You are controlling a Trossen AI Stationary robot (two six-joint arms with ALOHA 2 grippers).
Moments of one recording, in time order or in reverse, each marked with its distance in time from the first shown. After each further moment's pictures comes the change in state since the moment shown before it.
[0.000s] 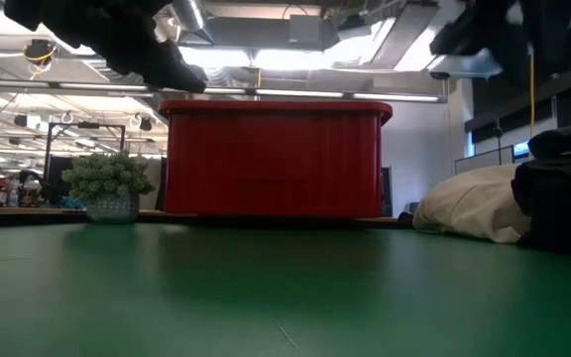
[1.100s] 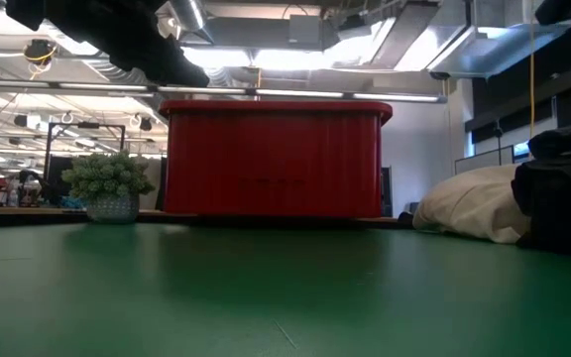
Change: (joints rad) left arm 0.000 0.000 -0.001 0.039 0.001 0.000; right arm 0.196 -0.098 -0.020 -0.186 -0.199 0.340
